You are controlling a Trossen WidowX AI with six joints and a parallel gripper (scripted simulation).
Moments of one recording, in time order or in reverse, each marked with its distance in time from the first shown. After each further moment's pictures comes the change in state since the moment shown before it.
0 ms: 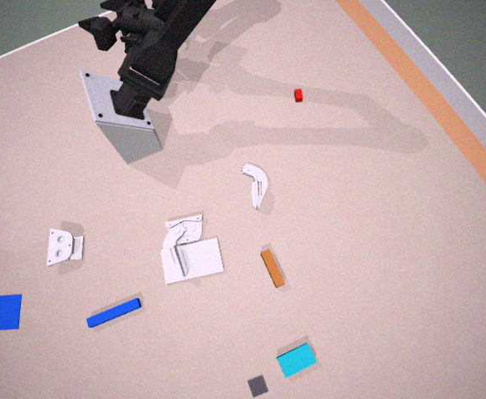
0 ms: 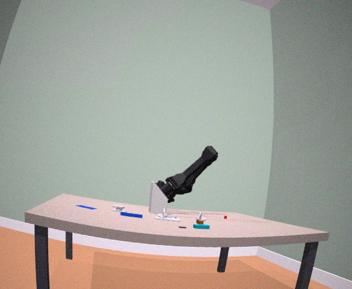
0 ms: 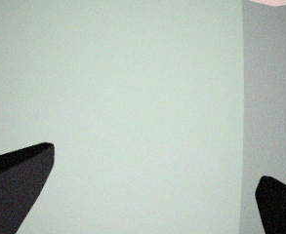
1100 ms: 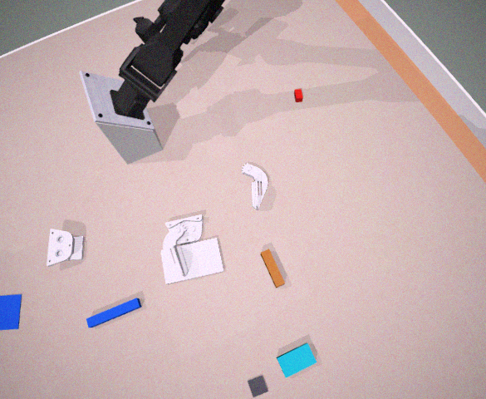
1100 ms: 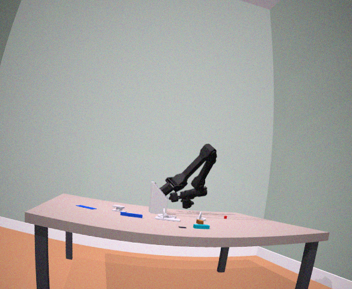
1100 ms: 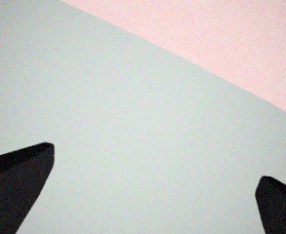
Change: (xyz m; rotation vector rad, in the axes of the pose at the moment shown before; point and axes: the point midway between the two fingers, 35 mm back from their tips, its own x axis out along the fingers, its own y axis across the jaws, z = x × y) arm -0.075 0.107 0.022 -0.369 -0.205 0.331
